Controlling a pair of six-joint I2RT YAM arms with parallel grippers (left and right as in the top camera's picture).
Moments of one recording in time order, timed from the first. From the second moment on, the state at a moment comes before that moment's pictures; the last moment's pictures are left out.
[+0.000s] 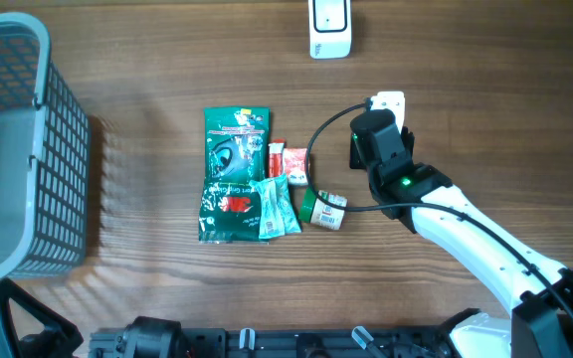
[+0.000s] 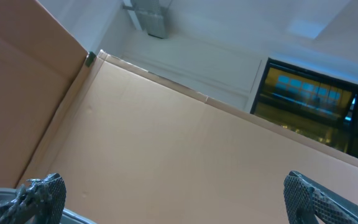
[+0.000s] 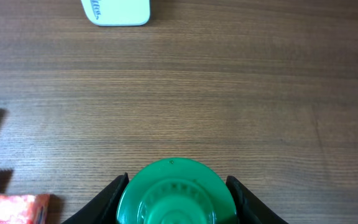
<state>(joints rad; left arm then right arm) -0.17 0.01 0.90 -0.23 -0.40 -0.20 0.50 1.48 0.86 -0.18 0.44 0.33</state>
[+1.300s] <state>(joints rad) -0.17 0.01 0.42 -0.25 -0.40 -0.52 0.43 1.63 1.71 -1.18 0.25 0.44</state>
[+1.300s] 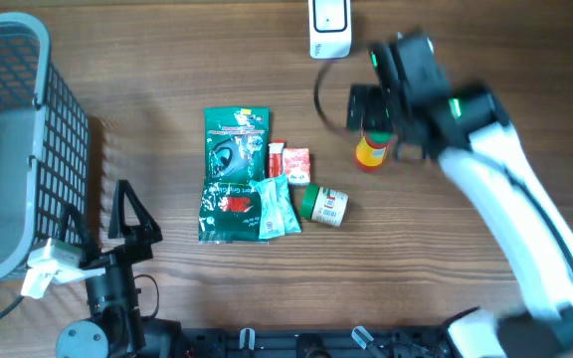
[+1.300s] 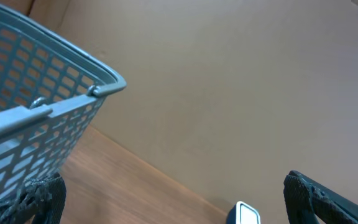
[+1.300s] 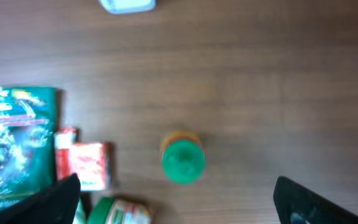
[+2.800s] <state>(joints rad) -0.17 0.01 0.42 -1.04 -0.40 -0.55 0.26 2.15 1.95 -1.48 -0.08 0.26</state>
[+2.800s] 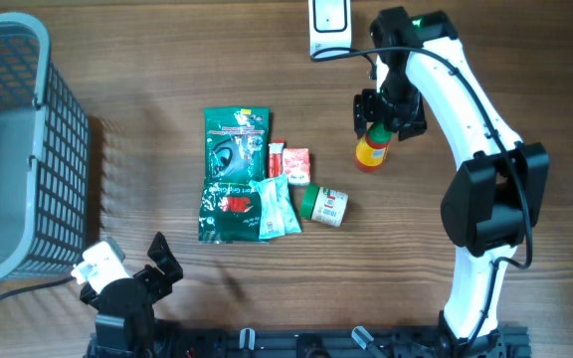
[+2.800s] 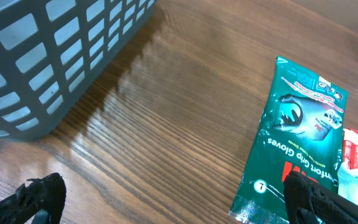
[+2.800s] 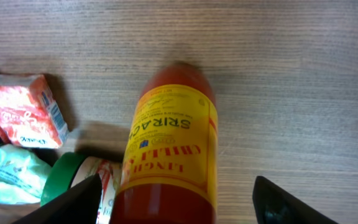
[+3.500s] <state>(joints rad) -0.17 0.01 0.42 -1.04 -0.40 -0.55 0.26 2.14 1.93 -1.54 -0.12 0.25</state>
